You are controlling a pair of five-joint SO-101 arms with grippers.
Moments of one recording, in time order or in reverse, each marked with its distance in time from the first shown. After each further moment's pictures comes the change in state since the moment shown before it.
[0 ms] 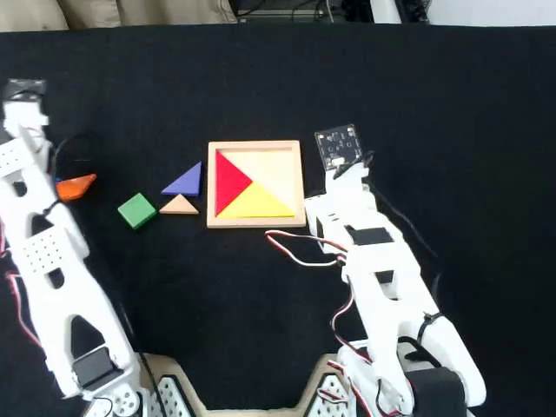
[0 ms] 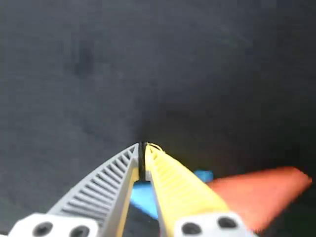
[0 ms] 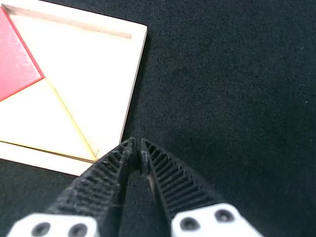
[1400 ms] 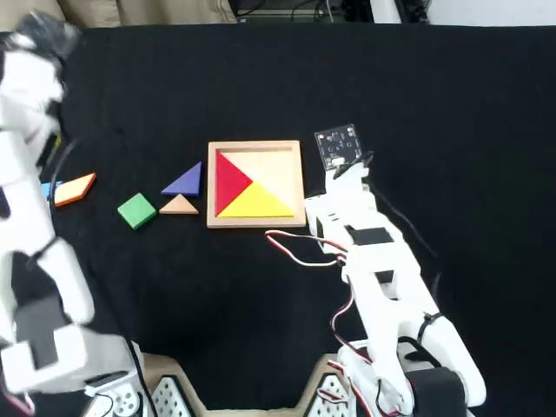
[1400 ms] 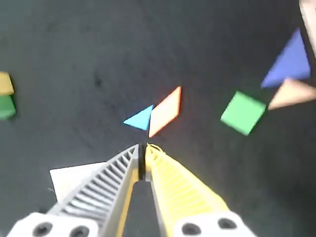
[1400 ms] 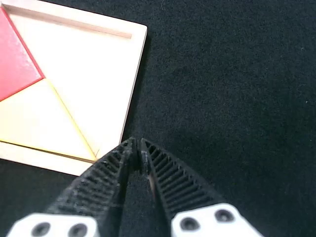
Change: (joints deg) left arm 7.8 -84.9 72.2 -1.1 -18.5; right arm 0.0 0.0 0.0 0.0 0.0
